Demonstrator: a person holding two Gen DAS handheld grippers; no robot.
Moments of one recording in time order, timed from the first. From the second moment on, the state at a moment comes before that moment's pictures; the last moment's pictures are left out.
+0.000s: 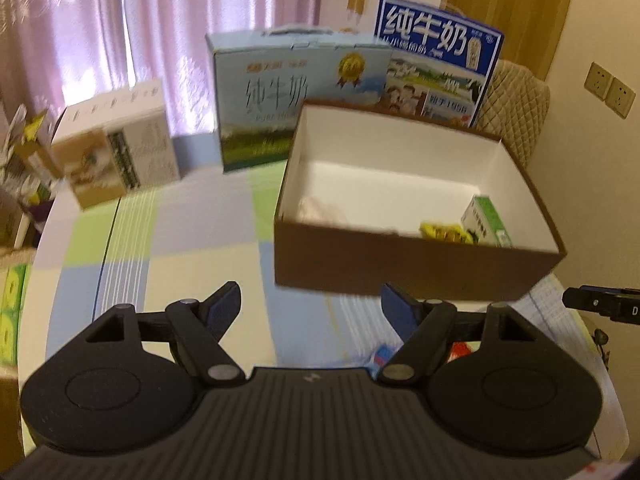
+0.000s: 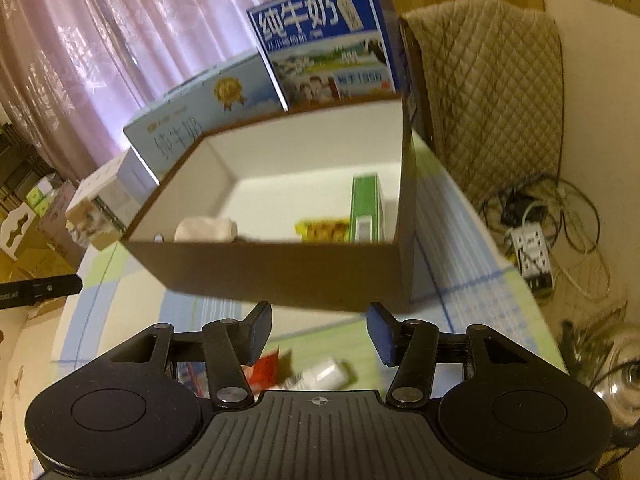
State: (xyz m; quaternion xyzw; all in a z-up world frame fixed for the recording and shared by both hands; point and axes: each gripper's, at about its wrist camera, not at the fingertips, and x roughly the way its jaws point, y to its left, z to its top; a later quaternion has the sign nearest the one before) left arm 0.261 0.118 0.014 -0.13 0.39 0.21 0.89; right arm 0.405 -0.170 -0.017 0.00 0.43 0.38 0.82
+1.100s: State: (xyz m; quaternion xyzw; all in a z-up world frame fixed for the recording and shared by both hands) left arm 0.202 0.094 -0.030 -0.16 0.44 0.23 0.85; right arm 0.386 -0.177 -0.093 -0.03 0.52 0.40 0.76
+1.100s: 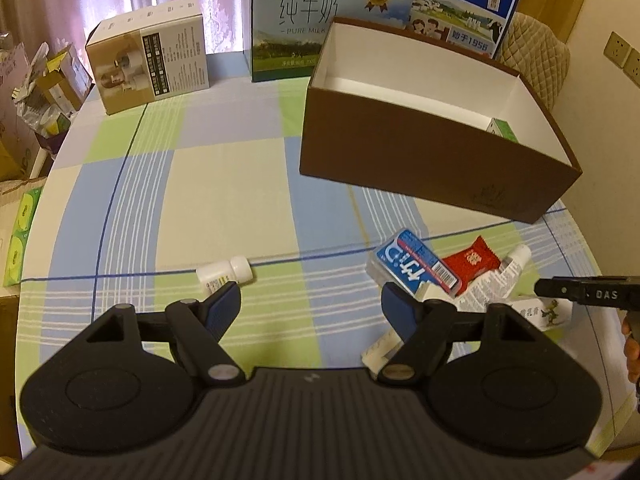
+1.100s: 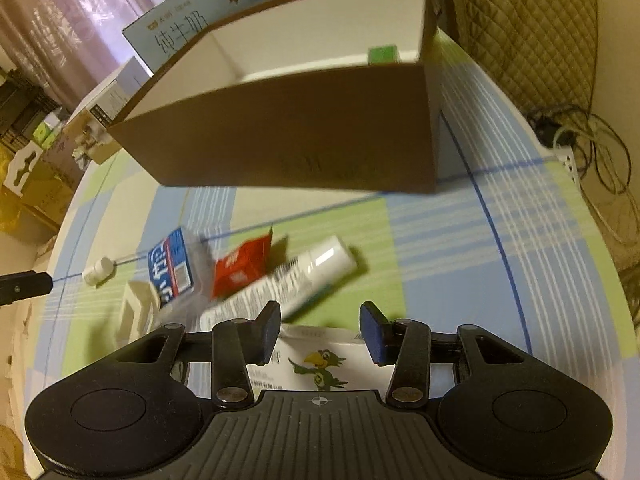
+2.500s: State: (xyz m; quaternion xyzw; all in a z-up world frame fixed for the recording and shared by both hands) left arm 0.227 0.013 -0.094 -0.06 0.48 0.12 0.87; right arm 0.312 -0.216 -0.108 -0.13 0.50 0.33 0.79
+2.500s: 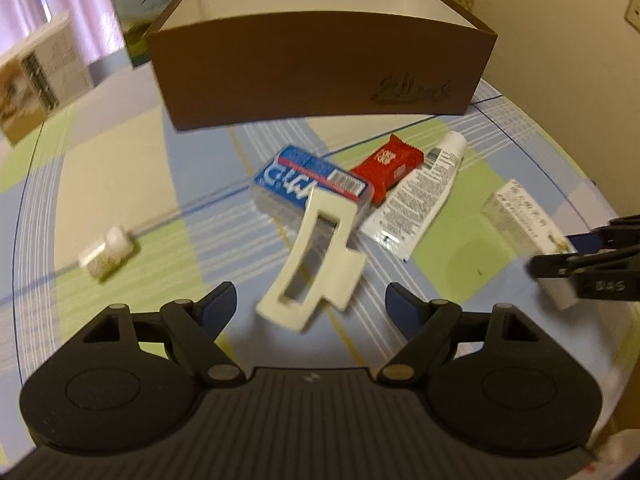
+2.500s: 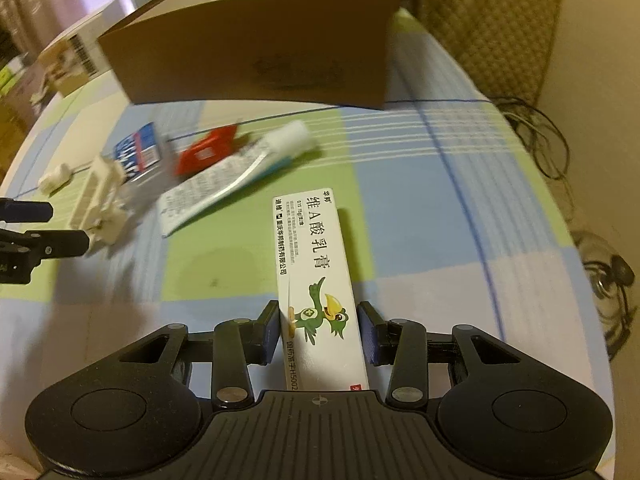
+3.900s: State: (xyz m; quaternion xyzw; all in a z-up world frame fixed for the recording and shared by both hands) left arm 0.220 0.011 -0.115 -0.09 0.54 0.12 0.83; right arm 0.307 -0.210 -0.113 -0.19 0.45 0.35 0.80
